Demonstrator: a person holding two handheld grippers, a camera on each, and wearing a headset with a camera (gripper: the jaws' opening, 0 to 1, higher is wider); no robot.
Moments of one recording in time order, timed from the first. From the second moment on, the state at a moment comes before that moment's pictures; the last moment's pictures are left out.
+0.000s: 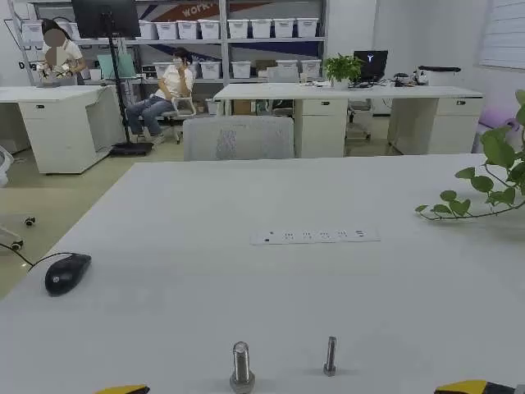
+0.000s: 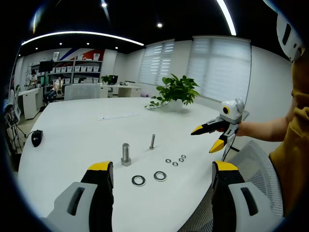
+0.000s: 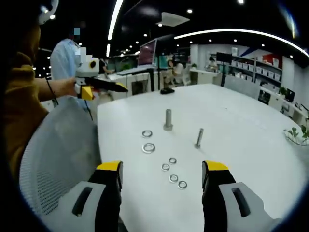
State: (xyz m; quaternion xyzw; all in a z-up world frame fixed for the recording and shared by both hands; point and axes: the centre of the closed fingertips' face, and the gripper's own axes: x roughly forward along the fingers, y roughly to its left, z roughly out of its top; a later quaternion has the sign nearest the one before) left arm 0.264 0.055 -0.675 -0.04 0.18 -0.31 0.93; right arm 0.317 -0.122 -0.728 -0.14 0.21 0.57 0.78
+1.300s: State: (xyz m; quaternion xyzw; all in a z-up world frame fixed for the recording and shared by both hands) left arm 0.261 0.052 -0.676 -0.05 0.18 -0.31 0.93; right arm 0.318 -0.125 -0.734 -0.14 0.21 0.57 0.78
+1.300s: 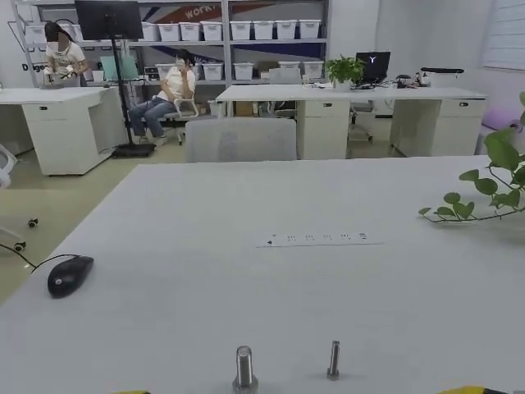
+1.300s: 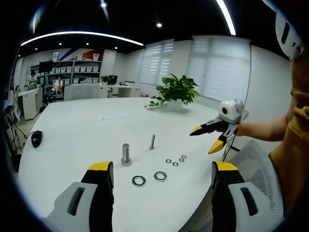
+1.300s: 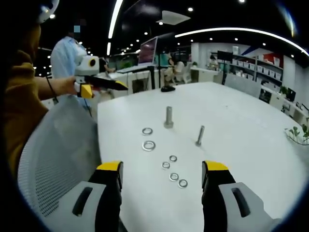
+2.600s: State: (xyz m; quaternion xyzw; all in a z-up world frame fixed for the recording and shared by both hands) left arm 0.264 0.054 -0.683 -0.04 0.18 -0.31 0.93; right arm 0.323 -0.130 -0.739 -0.15 0.22 0.57 0.78
